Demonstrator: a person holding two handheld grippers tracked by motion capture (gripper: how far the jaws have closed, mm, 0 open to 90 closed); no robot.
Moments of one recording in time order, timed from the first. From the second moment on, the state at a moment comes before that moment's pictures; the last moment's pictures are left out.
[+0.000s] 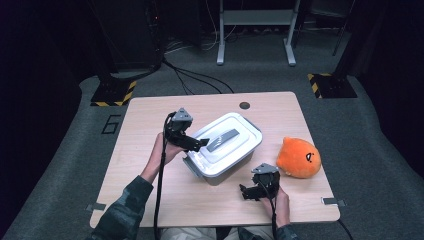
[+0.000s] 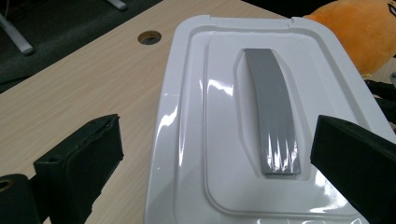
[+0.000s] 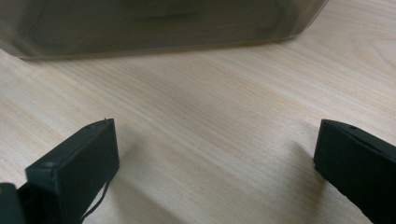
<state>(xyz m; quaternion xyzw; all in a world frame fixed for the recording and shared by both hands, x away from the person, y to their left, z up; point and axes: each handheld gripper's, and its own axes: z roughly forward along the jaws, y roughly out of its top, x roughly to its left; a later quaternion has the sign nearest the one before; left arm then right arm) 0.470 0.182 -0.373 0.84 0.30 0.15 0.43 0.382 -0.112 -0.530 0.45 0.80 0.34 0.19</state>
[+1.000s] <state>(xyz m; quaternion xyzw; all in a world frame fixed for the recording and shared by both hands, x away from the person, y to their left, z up) 0.482 0.118 -0.383 0.87 0.29 0.15 0.38 0.383 -0.112 -0.530 0.45 0.81 0.34 0.19</state>
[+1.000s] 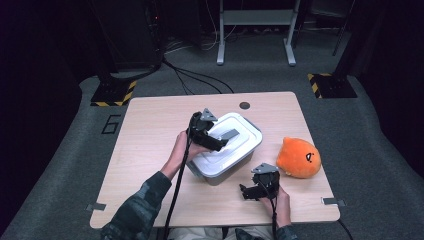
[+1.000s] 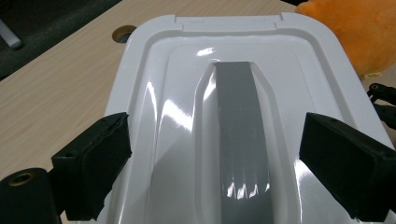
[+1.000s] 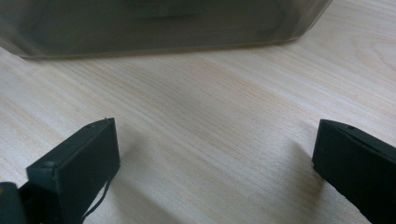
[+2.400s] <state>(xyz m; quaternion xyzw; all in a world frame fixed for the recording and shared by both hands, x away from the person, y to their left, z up) 0.476 0.110 -0.394 0.87 0.26 0.15 0.40 0.383 -0.112 -0.530 0.45 0.81 0.34 0.19</state>
